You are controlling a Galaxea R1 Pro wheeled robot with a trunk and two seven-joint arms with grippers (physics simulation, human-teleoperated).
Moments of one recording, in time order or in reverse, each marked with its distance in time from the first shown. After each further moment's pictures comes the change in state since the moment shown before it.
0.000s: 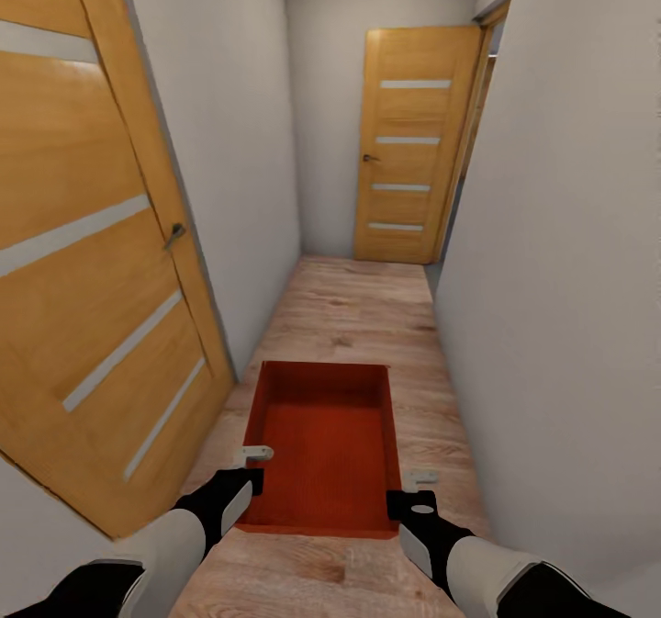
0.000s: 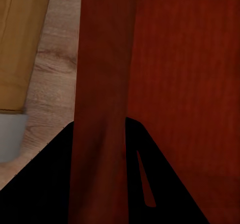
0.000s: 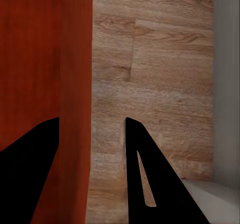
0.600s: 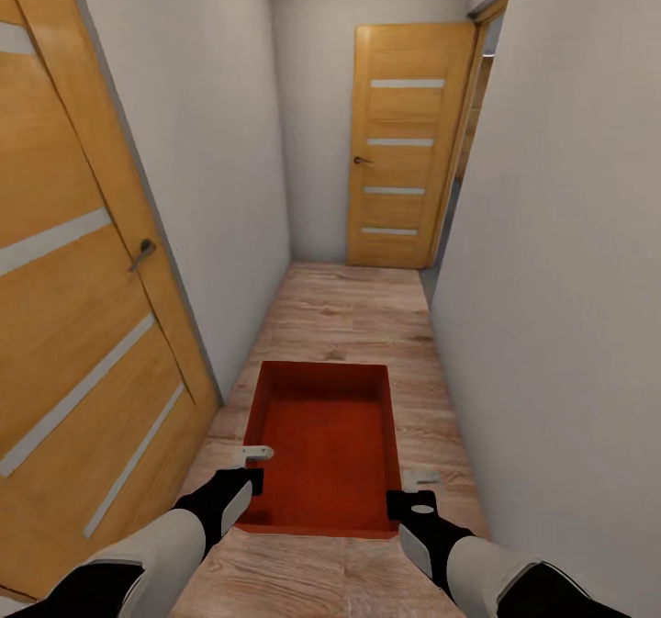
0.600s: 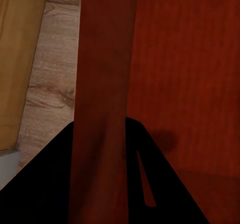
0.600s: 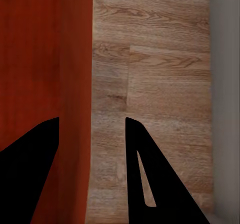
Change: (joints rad) left arm 0.000 0.000 0.000 0.000 0.000 0.000 0.000; right arm 0.000 0.000 0.000 0.000 0.000 0.000 0.000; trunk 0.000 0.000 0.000
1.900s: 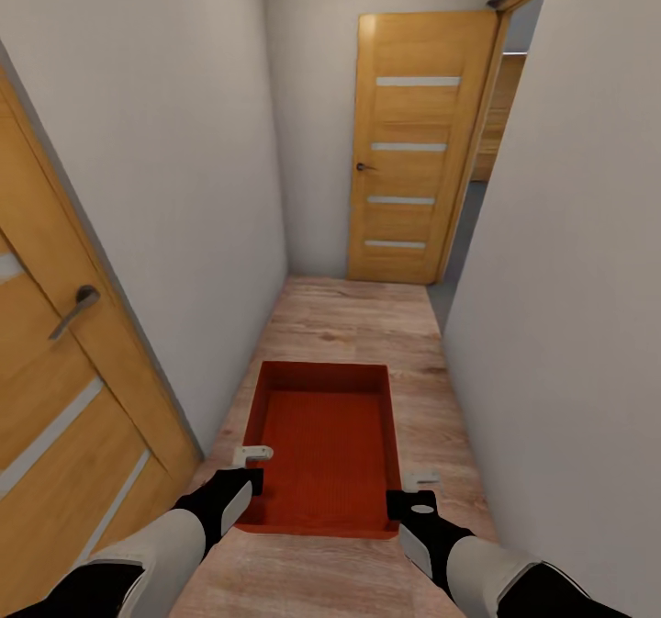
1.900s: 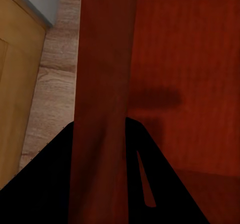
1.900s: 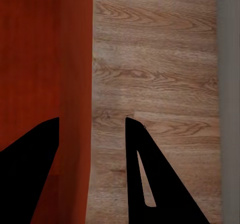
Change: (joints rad) left arm 0.000 0.000 0.001 0.000 -0.001 0.001 -0.001; right arm 0.000 0.000 0.000 0.000 -0.001 0.001 0.001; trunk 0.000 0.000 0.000
